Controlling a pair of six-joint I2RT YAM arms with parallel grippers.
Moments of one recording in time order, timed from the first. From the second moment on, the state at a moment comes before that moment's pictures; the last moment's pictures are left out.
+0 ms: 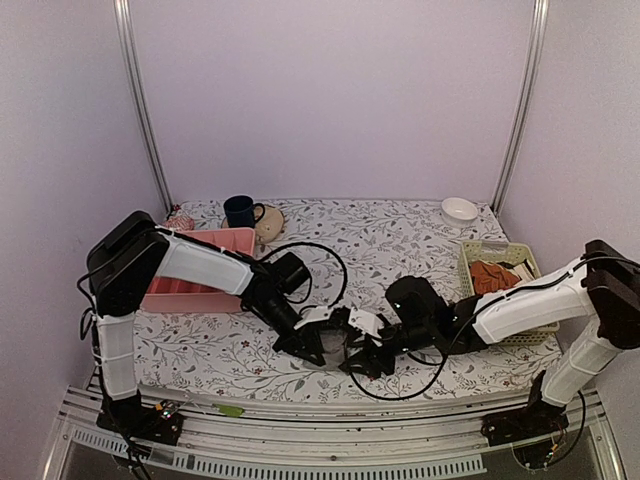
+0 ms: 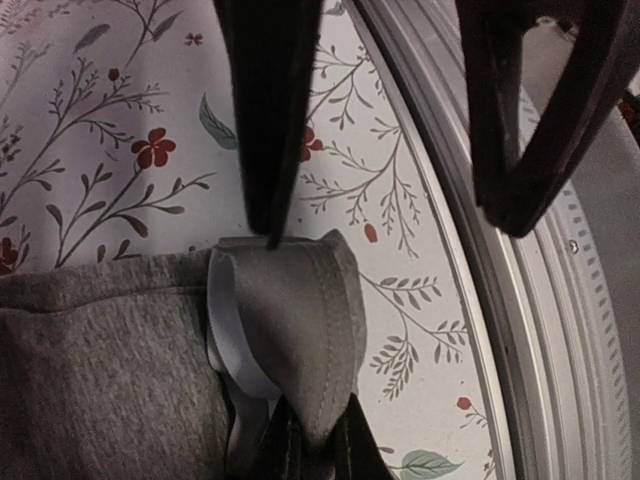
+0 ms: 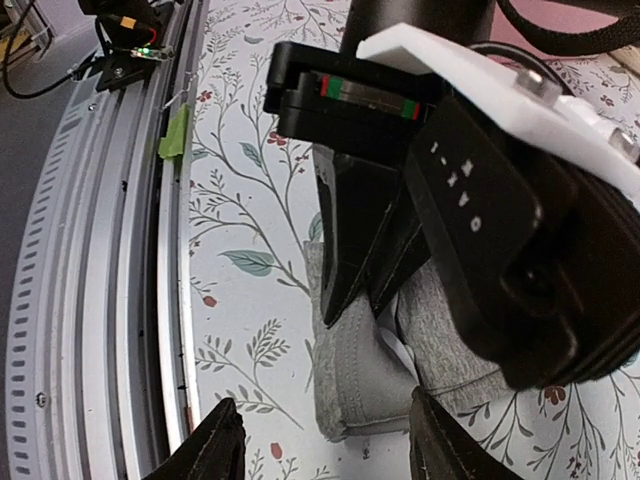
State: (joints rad) left arm -0.83 2.03 1.19 -0.46 0.80 0.74; right arm 1.03 1.57 0.70 0.18 -0.34 -0.15
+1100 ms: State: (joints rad) left arm -0.82 2.02 1.17 -0.46 0.83 0.70; right arm 1.09 1.85 0.84 0.21 -0.25 -0.35
